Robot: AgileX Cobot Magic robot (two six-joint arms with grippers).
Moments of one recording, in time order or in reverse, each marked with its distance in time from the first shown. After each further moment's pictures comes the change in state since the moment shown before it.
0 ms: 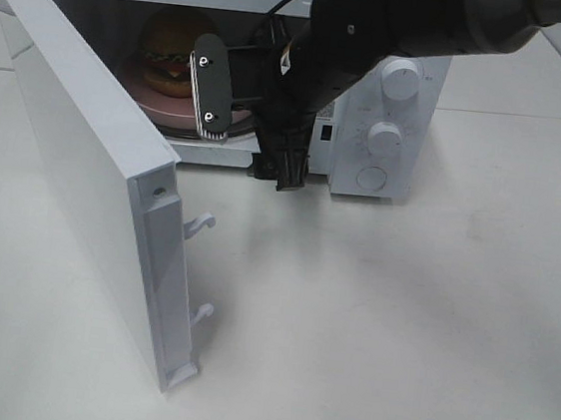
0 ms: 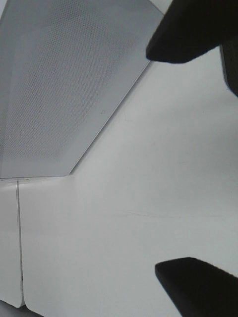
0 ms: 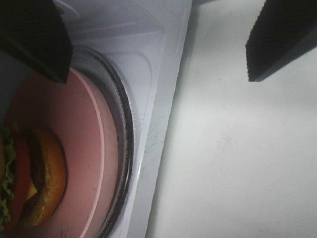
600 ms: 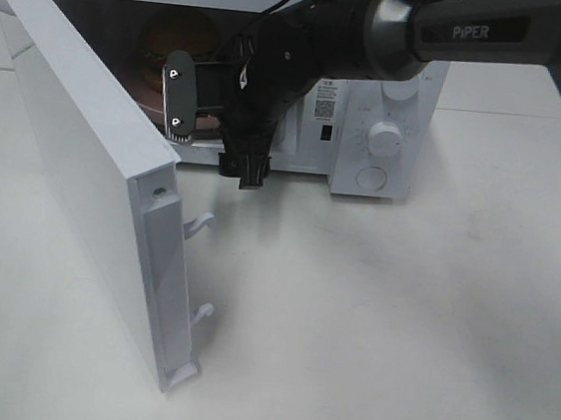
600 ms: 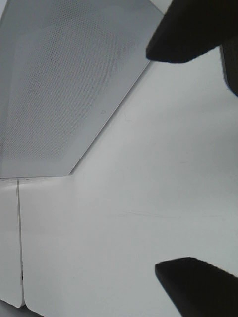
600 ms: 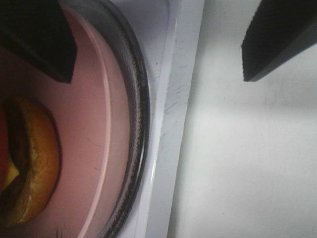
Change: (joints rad) left arm 0.000 0.000 0.000 0.000 0.000 0.000; right arm 0.000 0.242 -0.263 -0.003 0.019 0.034
